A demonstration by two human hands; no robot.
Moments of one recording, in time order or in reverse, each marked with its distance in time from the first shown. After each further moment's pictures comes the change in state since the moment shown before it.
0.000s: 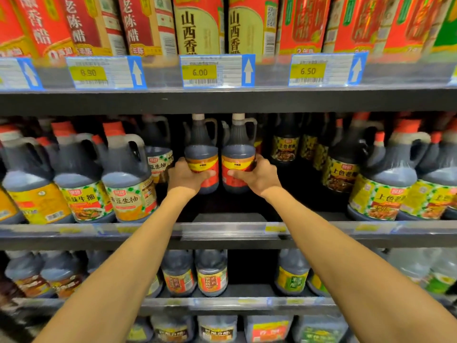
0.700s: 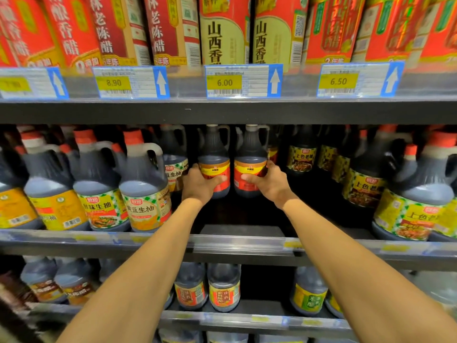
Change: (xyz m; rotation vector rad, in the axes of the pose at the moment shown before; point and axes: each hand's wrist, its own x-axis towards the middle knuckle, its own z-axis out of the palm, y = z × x) left_hand 0.019 -0.012 0.006 -0.087 0.026 0.015; right_hand 0.026 0.004 0.017 0.120 -0.042 -0.024
